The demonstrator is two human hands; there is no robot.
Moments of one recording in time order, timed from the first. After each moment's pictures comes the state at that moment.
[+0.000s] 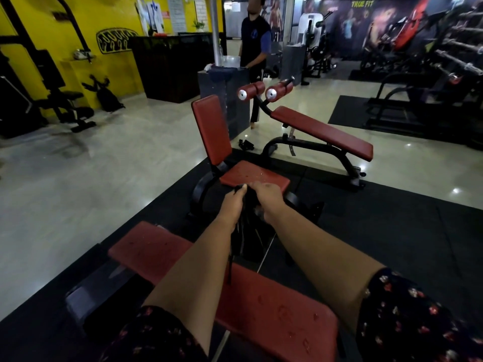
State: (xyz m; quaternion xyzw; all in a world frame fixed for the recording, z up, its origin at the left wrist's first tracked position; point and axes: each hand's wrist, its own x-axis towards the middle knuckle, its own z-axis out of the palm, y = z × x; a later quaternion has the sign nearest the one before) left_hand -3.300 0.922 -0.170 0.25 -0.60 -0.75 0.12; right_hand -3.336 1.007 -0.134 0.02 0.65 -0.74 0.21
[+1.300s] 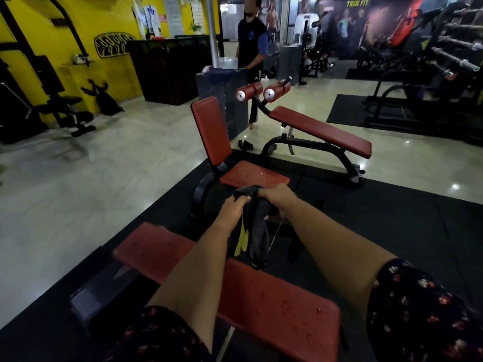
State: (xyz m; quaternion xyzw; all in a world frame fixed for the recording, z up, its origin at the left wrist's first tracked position) left_hand -3.269 0.925 -0.168 0.24 -0.68 -0.69 0.10; right_hand -3.341 1.039 -0.132 -0.04 0.78 -0.58 0.24
